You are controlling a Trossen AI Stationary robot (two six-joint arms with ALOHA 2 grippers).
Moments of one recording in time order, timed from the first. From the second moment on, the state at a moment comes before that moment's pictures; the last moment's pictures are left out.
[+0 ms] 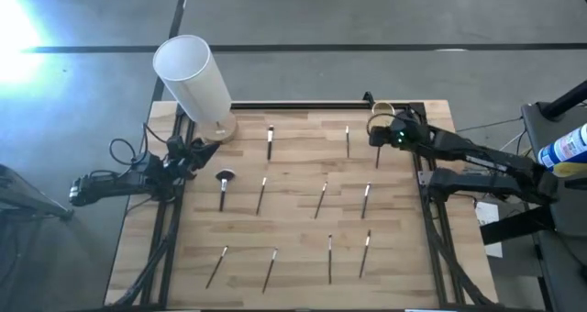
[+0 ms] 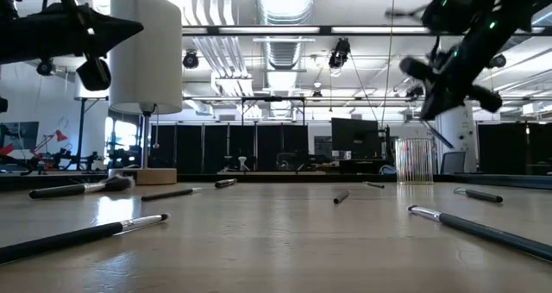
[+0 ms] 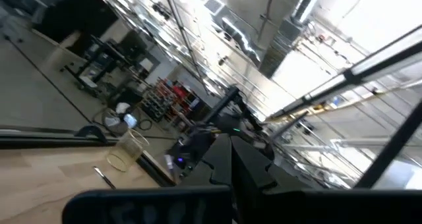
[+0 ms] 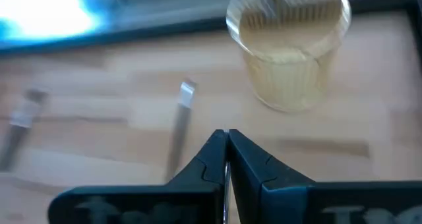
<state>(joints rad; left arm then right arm) 0.10 0.03 0.01 0.36 -0.29 -0.67 -0.49 0.82 0.56 -0.50 0.41 0.90</state>
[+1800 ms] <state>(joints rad) 0.10 0.12 0.01 0.26 -0.44 -0.72 -0.76 1.29 0.59 0.20 0.76 0.41</state>
